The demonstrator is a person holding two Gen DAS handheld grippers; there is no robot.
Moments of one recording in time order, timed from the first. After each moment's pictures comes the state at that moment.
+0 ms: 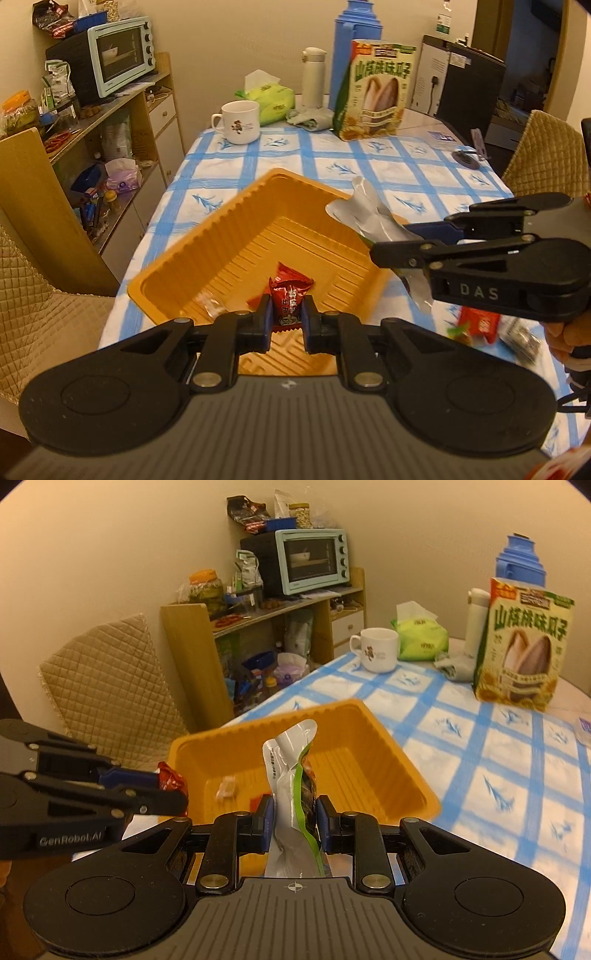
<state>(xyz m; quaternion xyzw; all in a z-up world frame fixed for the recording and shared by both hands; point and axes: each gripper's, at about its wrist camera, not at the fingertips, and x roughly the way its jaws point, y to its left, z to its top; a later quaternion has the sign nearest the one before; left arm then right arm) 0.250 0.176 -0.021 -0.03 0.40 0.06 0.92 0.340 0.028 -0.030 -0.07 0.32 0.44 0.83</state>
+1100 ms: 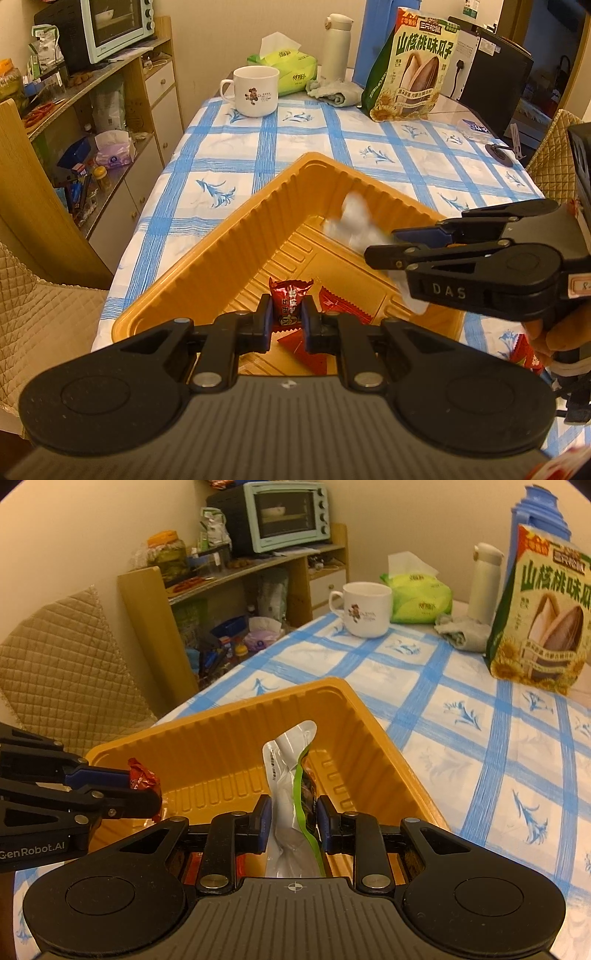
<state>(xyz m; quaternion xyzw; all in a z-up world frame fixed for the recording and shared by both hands) 0.327 0.230 -0.065 -0.05 0.44 0.05 0.90 0.426 0.088 -0.087 -0.08 0.39 0.40 0.83</state>
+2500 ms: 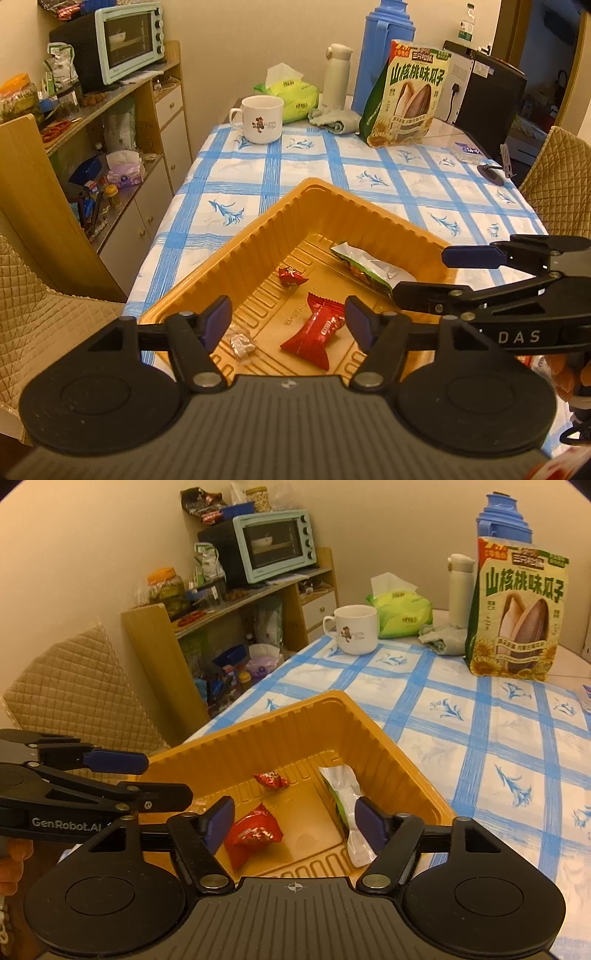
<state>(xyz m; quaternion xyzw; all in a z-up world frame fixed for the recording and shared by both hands) 0.288 0.223 -0.035 -0.05 0.40 0.06 0.91 0.372 0.049 -0.051 -0.03 0.36 0.39 0.84</state>
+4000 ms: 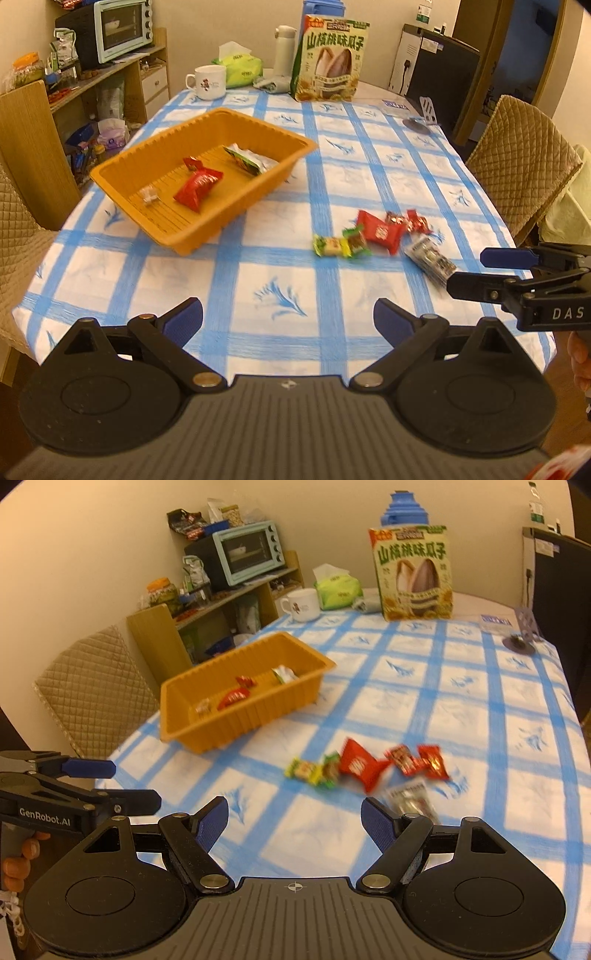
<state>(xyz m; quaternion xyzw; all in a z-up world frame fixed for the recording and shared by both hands) 0.125 0.044 -0.039 -0.07 0.41 0.05 0.91 0.209 -0.179 -0.045 0.00 0.38 0.37 0.85</state>
